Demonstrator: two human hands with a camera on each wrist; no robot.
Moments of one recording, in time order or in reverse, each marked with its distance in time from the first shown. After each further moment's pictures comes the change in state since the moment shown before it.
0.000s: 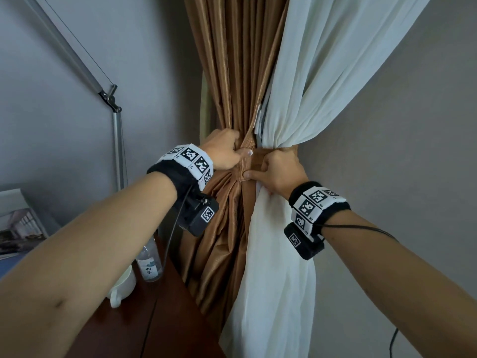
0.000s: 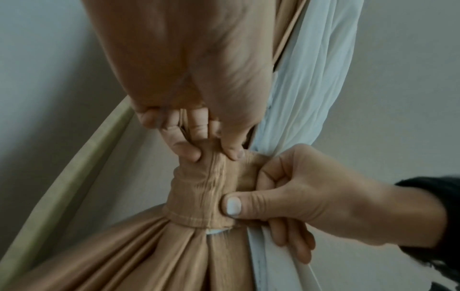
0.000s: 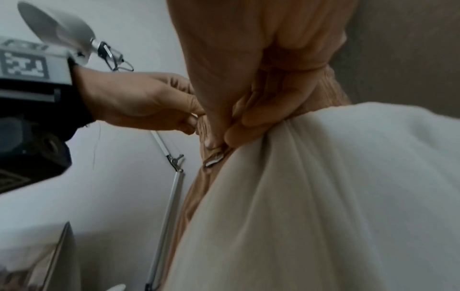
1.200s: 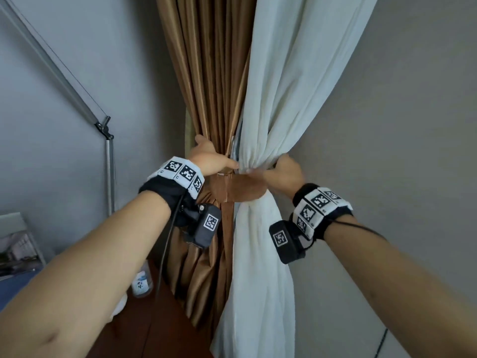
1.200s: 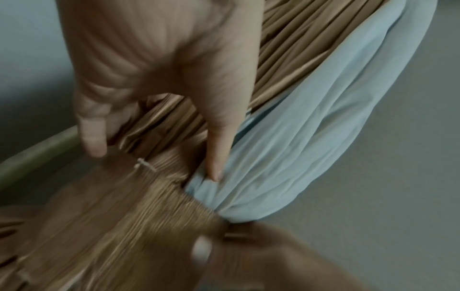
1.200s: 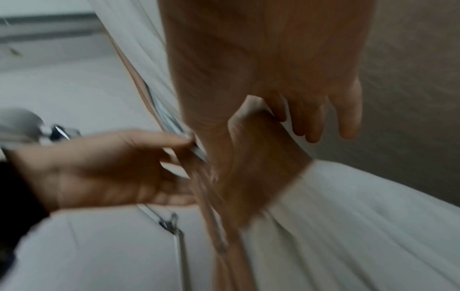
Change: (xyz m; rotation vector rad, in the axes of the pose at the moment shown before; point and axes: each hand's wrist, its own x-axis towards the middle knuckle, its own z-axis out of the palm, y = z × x) left_hand -0.045 0.062 -0.043 -0.446 0.017 -0.378; right_hand -0.033 -0.003 -0.070 0.420 0.030 0.344
